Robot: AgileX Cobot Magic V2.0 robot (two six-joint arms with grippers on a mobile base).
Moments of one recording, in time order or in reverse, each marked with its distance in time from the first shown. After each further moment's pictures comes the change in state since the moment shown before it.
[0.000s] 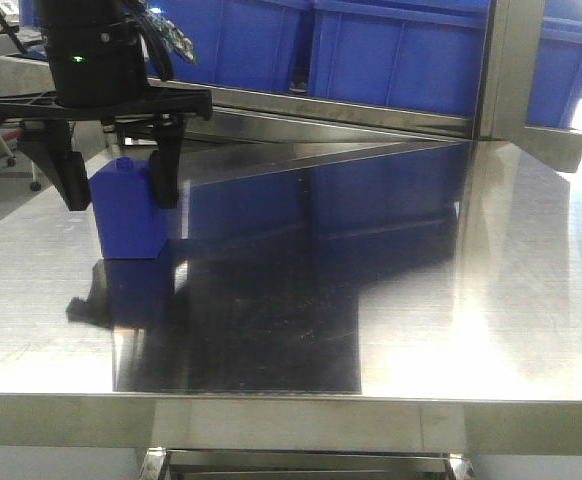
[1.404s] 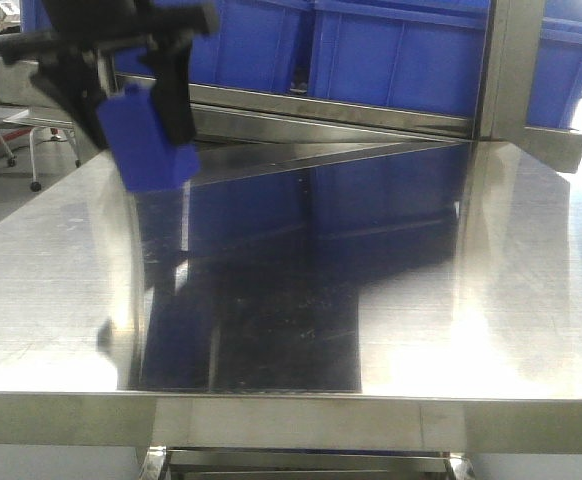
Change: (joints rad) left arm 0.000 -0.164 -0.001 -0.161 0.008 0.371; right arm 0.000 0.000 0.000 0.000 0.000 0.000
